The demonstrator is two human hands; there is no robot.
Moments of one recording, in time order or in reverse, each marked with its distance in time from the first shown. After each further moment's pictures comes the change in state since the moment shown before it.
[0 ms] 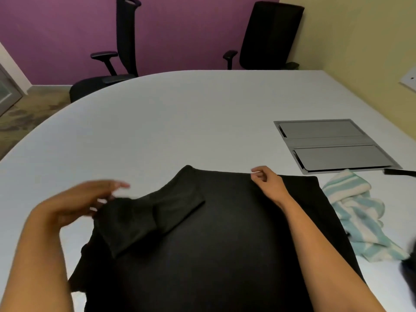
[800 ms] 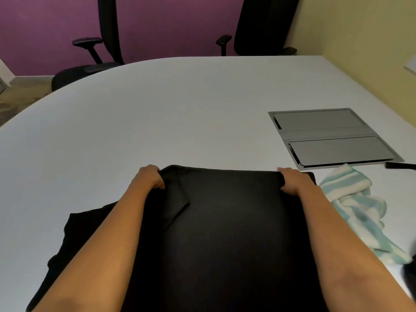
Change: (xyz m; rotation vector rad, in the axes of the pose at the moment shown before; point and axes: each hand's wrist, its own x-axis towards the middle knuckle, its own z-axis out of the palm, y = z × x) left_hand 0.155 0.058 0.128 0.550 0.223 -0.210; right_hand 0.059 0.066 -0.077 -1.084 -0.226 0.170
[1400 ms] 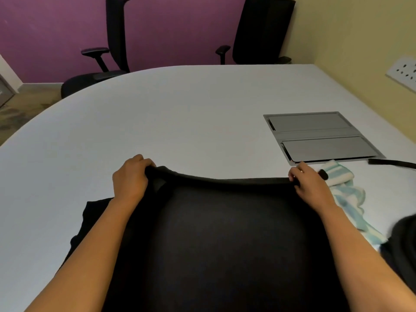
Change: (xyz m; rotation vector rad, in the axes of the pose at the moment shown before) left_hand -0.085 -0.052 -0.014 0.110 0.701 0.443; right_hand -0.098 0.026 -0.001 0.147 0.600 -0.270
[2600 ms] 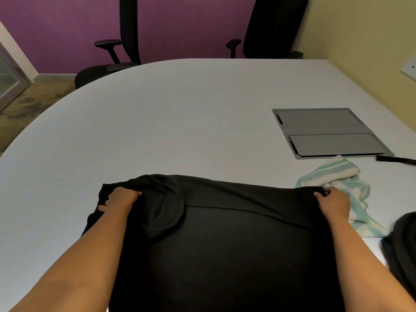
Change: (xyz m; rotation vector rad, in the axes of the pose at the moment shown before) left_hand -0.044 -0.081 0.046 -0.232 -0.463 -0.991; right_hand -0.052 0.020 0.024 0.259 0.027 0.853
